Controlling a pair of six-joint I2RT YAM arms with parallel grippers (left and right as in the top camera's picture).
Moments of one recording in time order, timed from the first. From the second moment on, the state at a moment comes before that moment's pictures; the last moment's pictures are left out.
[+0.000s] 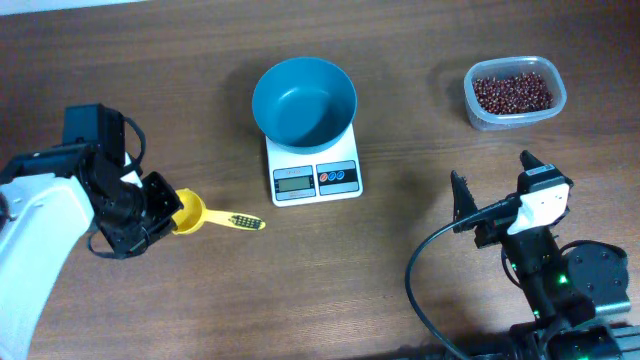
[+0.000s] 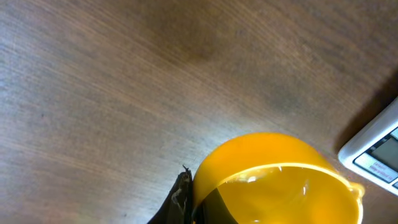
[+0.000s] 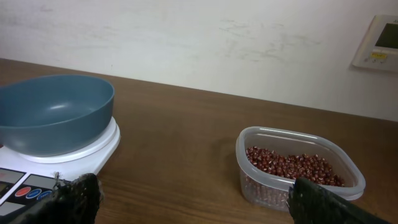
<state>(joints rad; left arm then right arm) 0.01 1.45 0.93 -0.94 0.13 -0.54 0.02 0.01 0.01 -0.07 -0.10 -0.10</state>
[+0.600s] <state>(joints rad) 0.01 1.44 1.21 -1.38 0.37 -0.63 0.02 0.01 0.01 -0.07 -0.10 -0.10</state>
